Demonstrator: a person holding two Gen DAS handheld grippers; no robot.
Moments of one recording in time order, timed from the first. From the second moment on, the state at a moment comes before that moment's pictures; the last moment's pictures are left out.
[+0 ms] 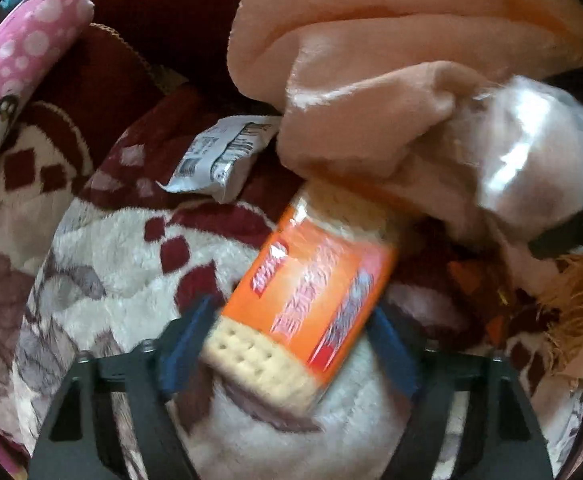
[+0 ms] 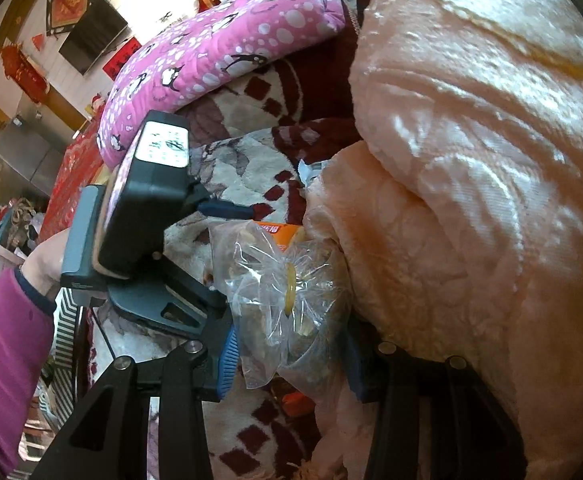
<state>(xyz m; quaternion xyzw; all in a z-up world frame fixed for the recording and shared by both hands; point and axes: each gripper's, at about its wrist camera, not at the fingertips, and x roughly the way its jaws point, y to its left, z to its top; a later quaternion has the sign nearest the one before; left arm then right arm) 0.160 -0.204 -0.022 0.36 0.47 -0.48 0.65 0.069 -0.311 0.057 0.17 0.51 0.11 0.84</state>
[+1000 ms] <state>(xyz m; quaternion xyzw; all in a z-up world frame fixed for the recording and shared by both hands) -0.039 0.050 0.106 0.08 0.48 -0.08 0.87 0.001 -0.138 0.080 0.07 0.51 0.26 0.82</state>
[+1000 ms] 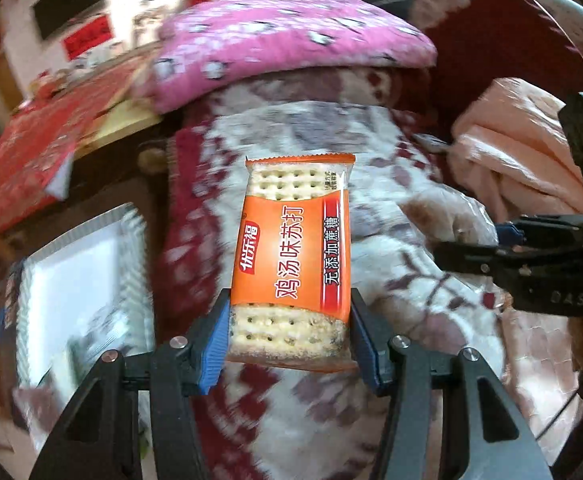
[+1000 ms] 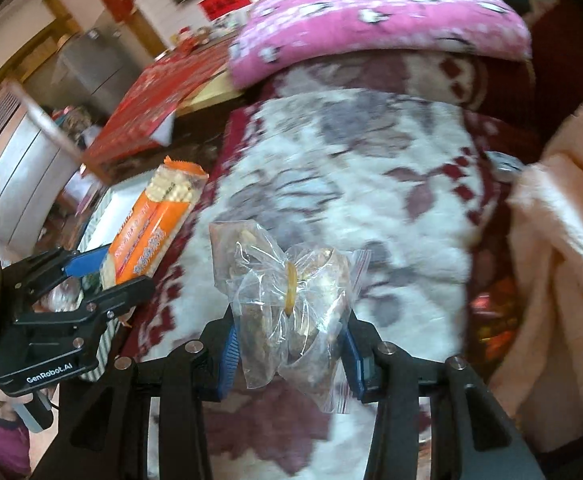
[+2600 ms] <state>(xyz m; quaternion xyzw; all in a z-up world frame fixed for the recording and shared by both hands) -0.120 0.287 0.104 -0.08 0.46 0.16 0.87 -0.029 0.159 0.083 -0.15 0.50 0.43 0.74</state>
